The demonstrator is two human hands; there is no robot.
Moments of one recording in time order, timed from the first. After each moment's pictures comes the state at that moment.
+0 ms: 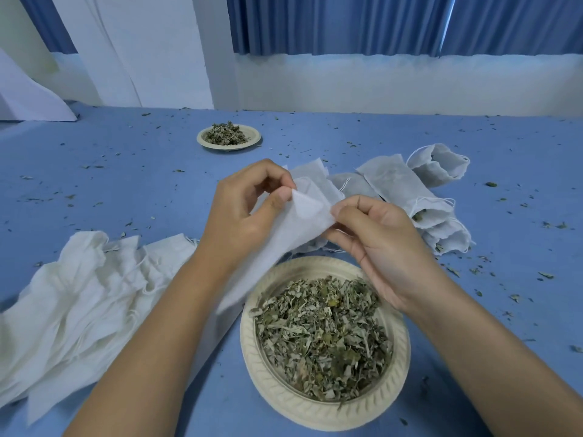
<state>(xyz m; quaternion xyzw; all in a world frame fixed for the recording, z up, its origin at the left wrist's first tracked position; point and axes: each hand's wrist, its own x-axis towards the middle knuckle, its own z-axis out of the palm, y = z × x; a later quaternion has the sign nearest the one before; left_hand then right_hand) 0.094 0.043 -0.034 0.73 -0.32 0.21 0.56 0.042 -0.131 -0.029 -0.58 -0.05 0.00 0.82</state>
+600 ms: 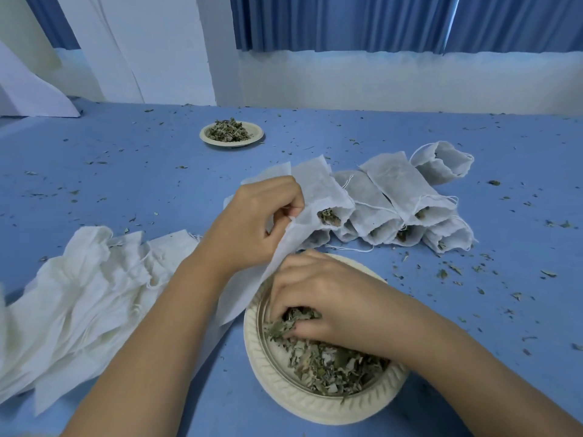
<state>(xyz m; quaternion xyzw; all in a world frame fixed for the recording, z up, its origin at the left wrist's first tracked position) 0.098 0.045 -0.036 0.78 -0.45 0.27 0.33 0.017 -0.109 -0.034 -0.86 -0.46 0.00 0.22</state>
